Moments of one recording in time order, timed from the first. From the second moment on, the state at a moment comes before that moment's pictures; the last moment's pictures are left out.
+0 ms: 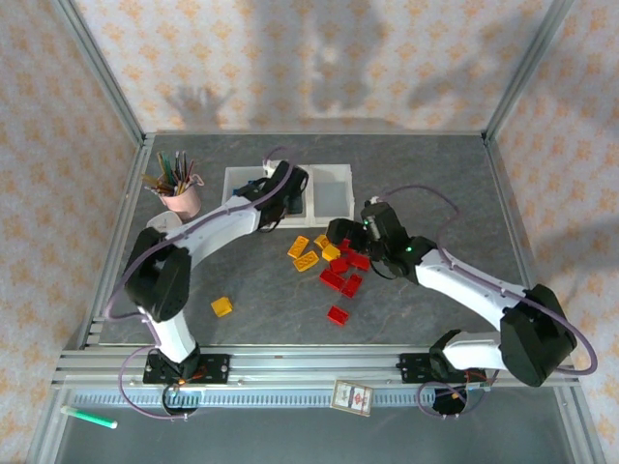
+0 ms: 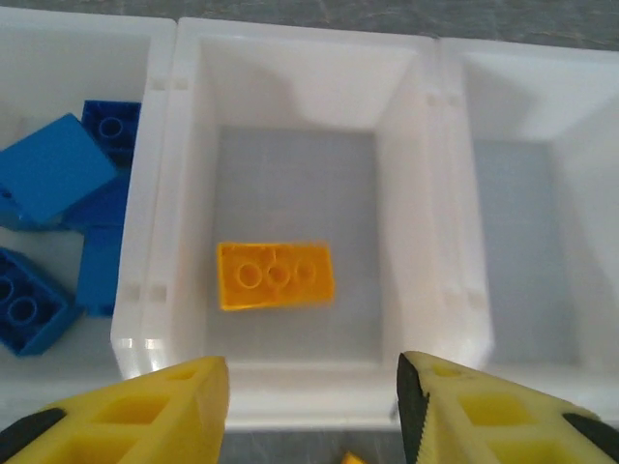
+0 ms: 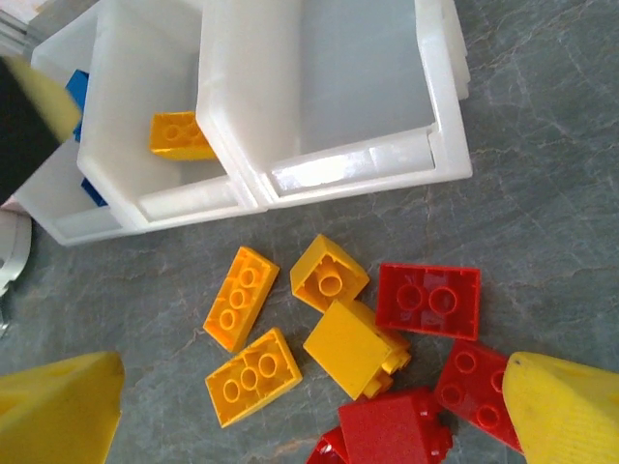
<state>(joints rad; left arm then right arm) -0.57 1.72 1.31 -0.49 -0.35 -0.59 0.64 1.26 0.76 -0.22 0.01 0.78</state>
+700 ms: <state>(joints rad) -0.77 1.65 0.99 -0.36 -0.17 -0.53 0.64 1.12 0.58 -0.23 0.00 0.81</state>
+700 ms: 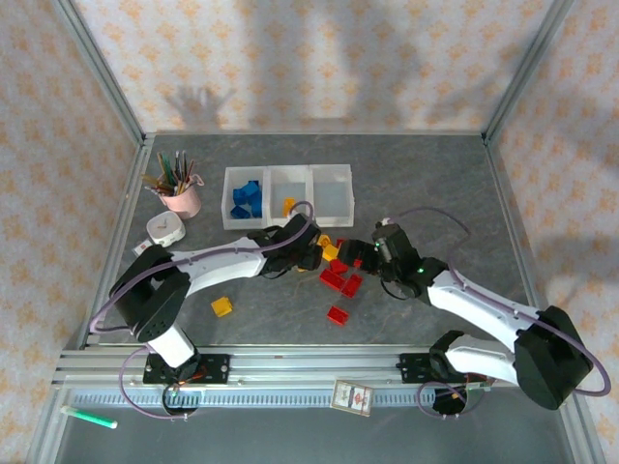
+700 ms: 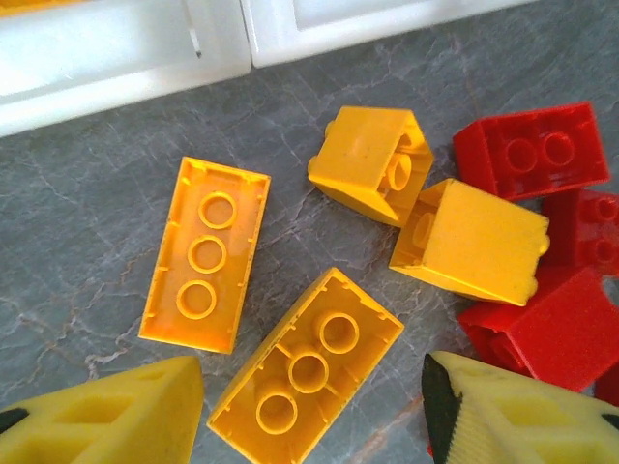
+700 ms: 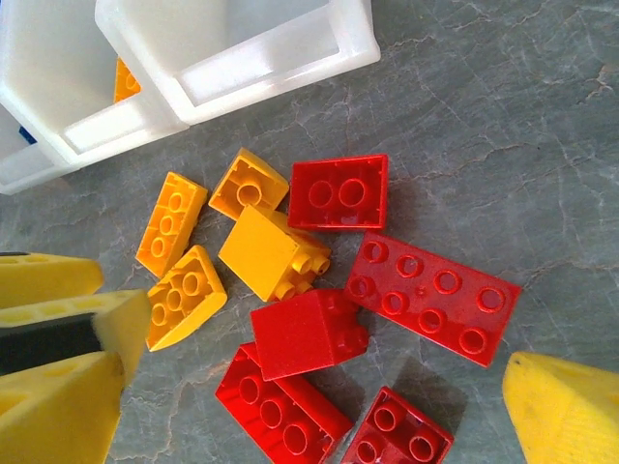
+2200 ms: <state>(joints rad) -0.82 1.68 1.00 -0.39 -0.24 -0.60 0.64 1.09 0.58 -0.23 -0.01 0.82</state>
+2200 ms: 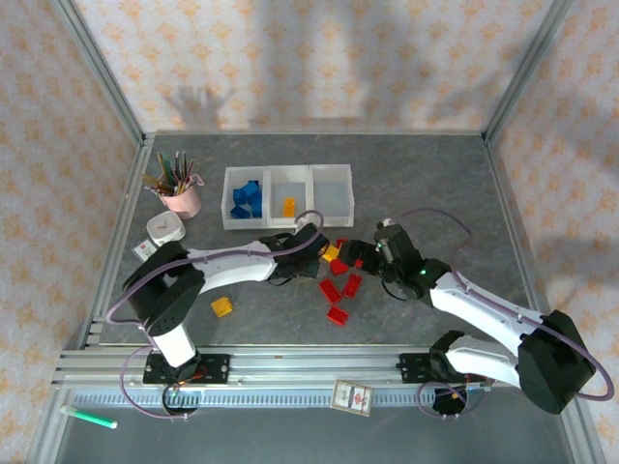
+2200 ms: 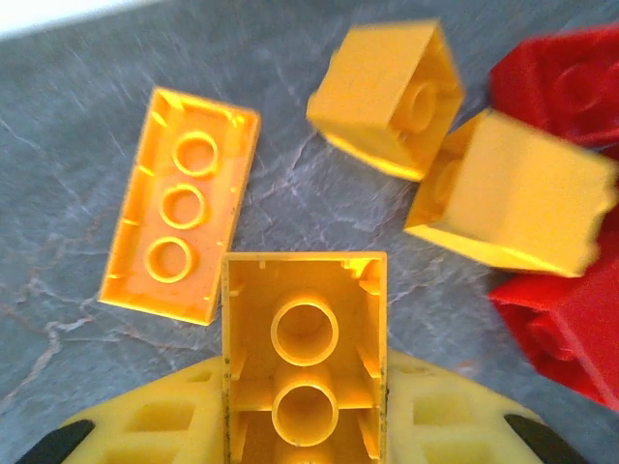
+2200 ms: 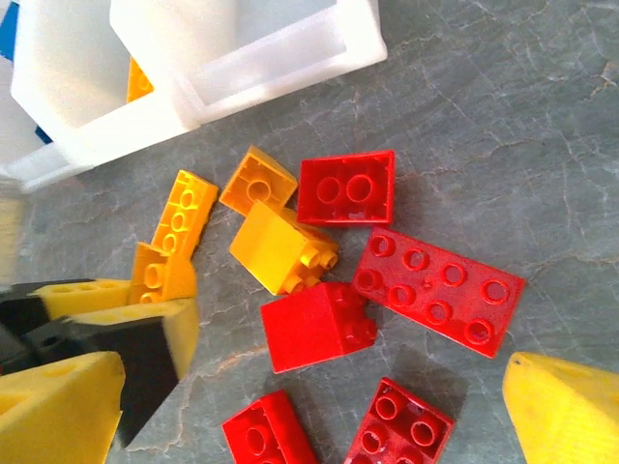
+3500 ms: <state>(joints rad) -0.53 1.91 1.45 -0.47 -0.38 -0.57 0.63 1.25 0.75 -0.16 -0.06 0.77</state>
